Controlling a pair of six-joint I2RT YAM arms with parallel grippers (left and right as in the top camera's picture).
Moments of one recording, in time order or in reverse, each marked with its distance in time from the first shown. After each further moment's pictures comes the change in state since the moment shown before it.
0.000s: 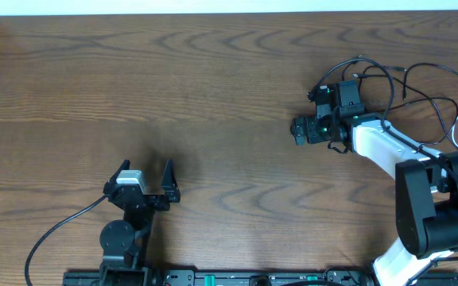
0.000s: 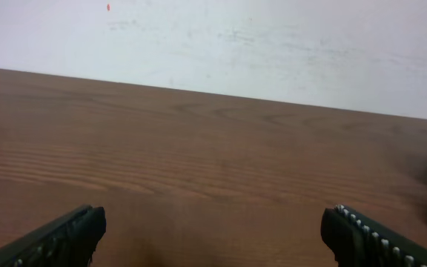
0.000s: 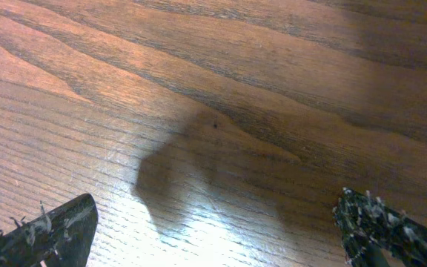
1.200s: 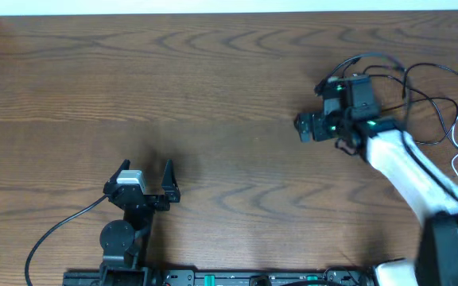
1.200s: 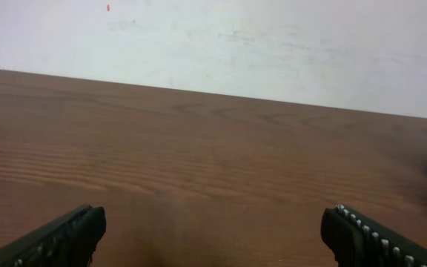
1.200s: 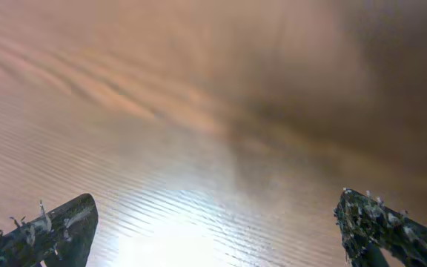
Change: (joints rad) left arm 0.000 0.000 0.000 0.000 0.000 0.003; right arm 0.007 -0.319 -0.018 -0.088 -0.001 0.000
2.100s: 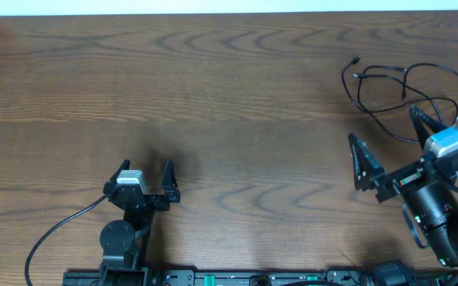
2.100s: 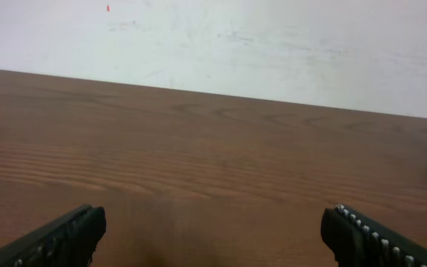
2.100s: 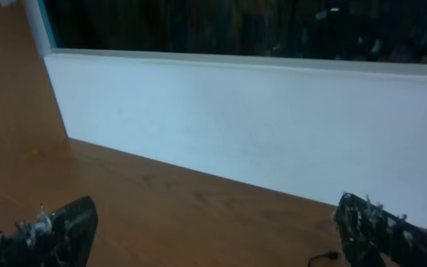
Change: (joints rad) left arm 0.000 0.000 0.000 0.000 0.000 0.000; right arm 0.002 -0.996 -0.071 -0.039 -0.003 0.000
